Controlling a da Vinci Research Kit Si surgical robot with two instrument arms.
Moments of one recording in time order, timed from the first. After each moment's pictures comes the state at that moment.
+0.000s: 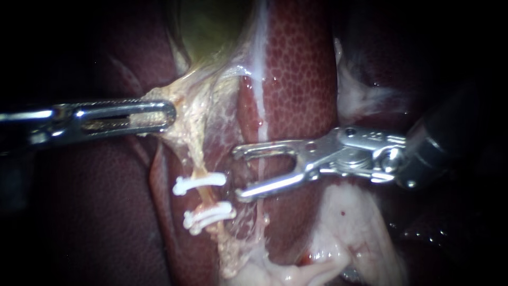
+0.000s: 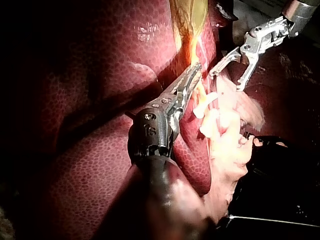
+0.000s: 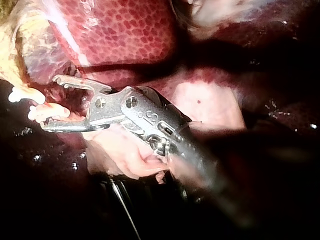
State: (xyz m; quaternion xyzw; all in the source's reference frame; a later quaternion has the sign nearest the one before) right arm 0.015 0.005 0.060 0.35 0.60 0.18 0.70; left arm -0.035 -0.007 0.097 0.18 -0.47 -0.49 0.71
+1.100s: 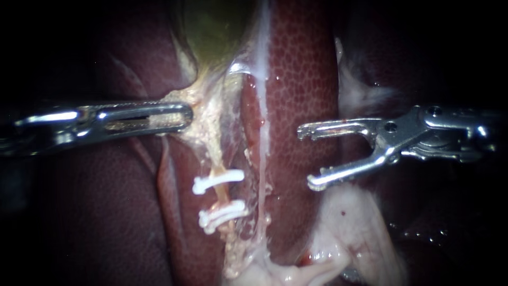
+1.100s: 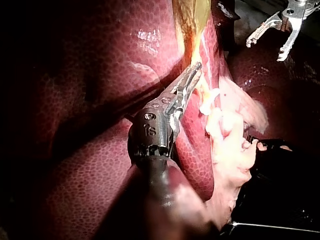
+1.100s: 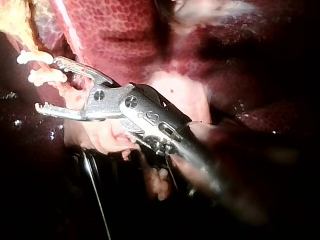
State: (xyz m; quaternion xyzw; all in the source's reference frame) right arm 0.009 0.007 0.052 0.33 0.61 0.16 0.71; left arm -0.038 -0.008 0.101 0.17 -0.47 -0.49 0.71
